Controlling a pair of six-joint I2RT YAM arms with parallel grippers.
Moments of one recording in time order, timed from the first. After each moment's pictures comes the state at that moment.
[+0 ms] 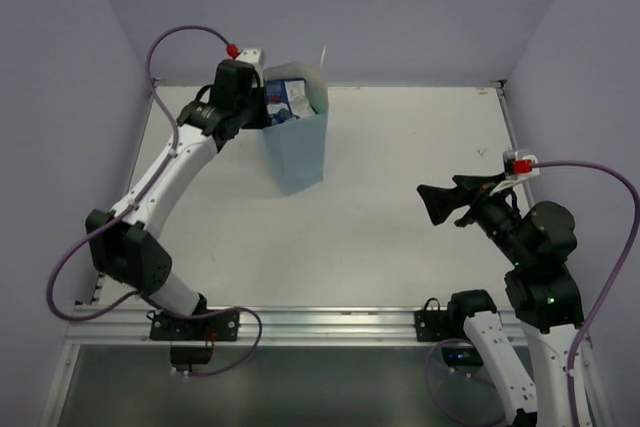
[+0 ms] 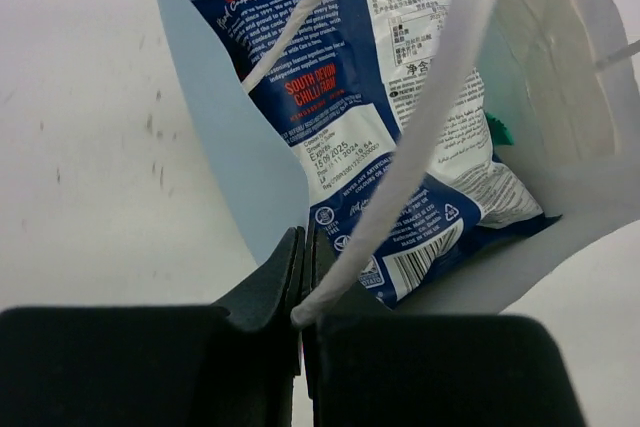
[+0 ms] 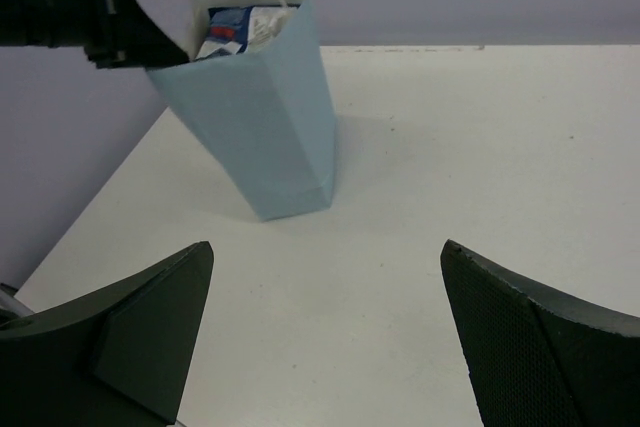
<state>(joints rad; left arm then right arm) -0.39 1.63 1.62 -0.61 -0.10 -0.31 0.13 0.46 0.92 -0.54 -0.35 0.34</state>
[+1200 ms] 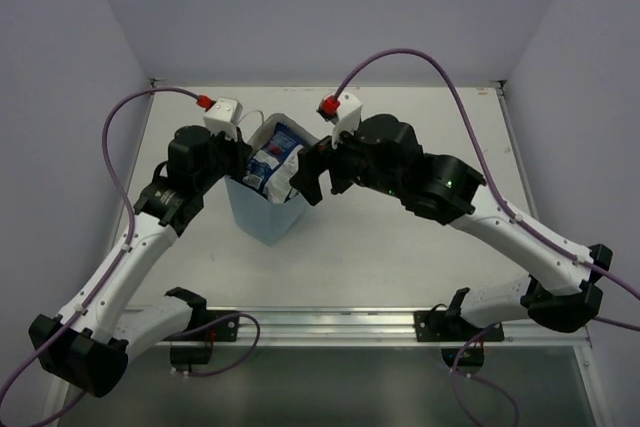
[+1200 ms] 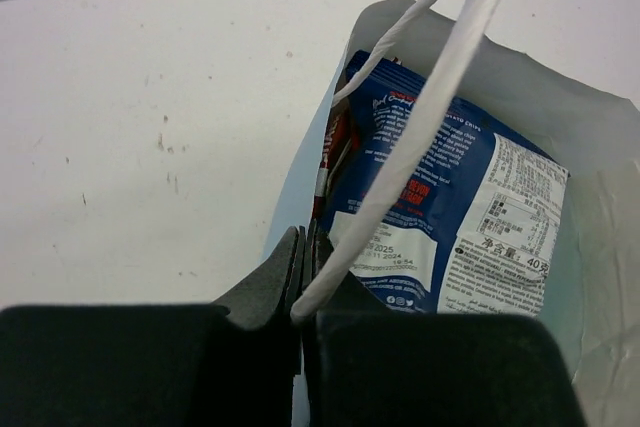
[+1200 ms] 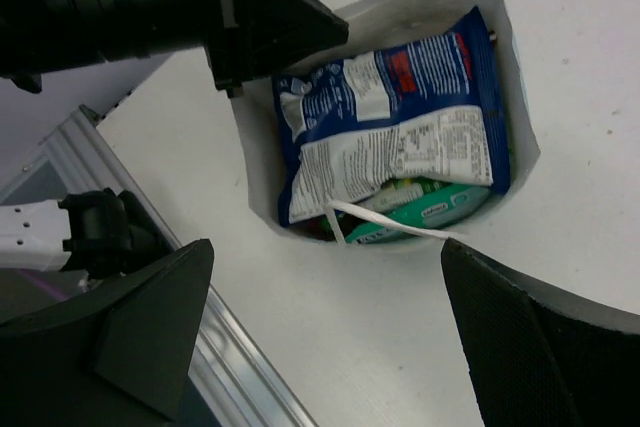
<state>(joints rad) -0.39 1.03 0.99 -0.32 0.00 -0.13 1.01 1.30 1.55 -0.63 0.09 0.28</state>
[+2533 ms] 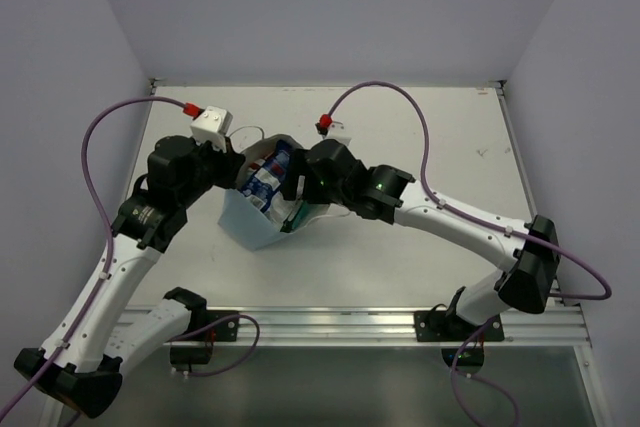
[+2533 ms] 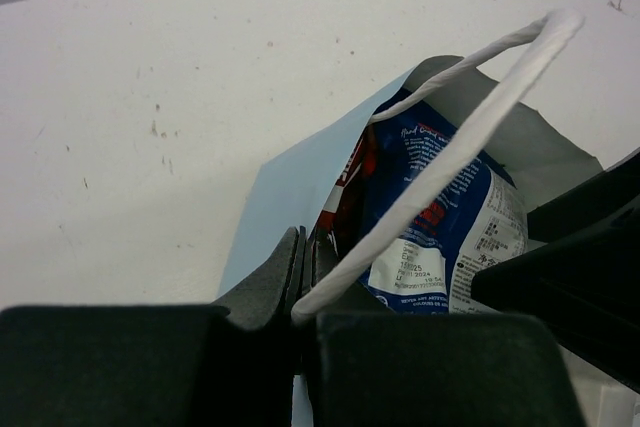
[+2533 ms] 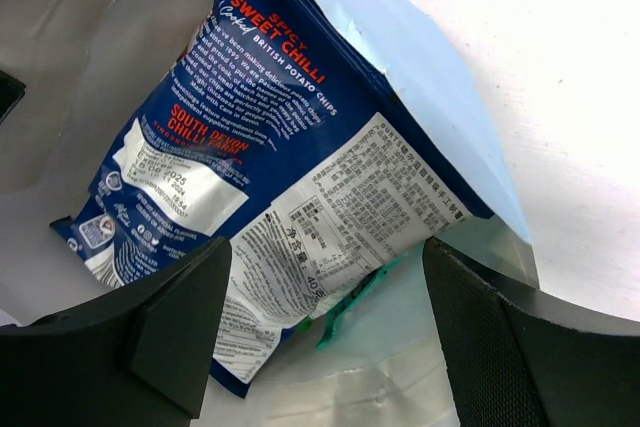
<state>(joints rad) -0.39 0.88 1.03 -0.50 0.06 -0.12 1.03 1.51 1.40 -0.54 0.29 0.87</state>
